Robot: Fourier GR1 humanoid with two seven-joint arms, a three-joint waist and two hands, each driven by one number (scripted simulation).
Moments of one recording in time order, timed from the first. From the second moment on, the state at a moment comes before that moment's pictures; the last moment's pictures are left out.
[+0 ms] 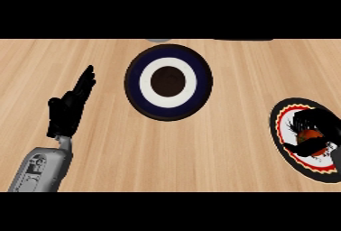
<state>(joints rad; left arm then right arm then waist) -0.27 0.24 -0.06 -1.42 -0.03 0.09 0.11 -0.39 -0.53 -0.11 -0.72 0.84 0.13 -0.42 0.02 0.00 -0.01</state>
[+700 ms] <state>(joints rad) -0.24 0.24 -0.03 -1.41 -0.03 0.08 0.09 -0.54 -0.33 -0.19 -1.05 0.72 -0.03 -0.19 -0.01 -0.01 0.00</state>
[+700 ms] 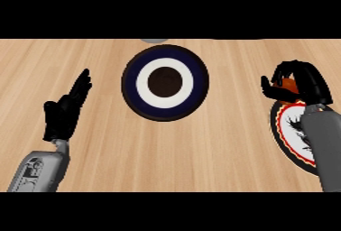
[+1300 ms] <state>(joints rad) -0.25 0.22 -0.03 -1.42 -0.05 0.07 0.09 -0.75 -0.17 -0.12 -1.12 0.64 0.07 -0.02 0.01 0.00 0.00</state>
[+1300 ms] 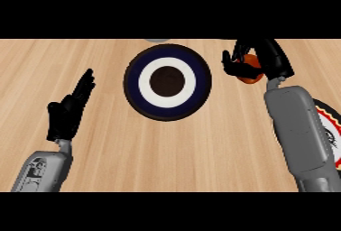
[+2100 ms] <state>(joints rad) -0.29 0.20 -0.03 -1.40 -0.07 0.04 0.09 -1.05 -0.01 0.05 -0.57 0.70 -0.17 0.06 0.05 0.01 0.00</state>
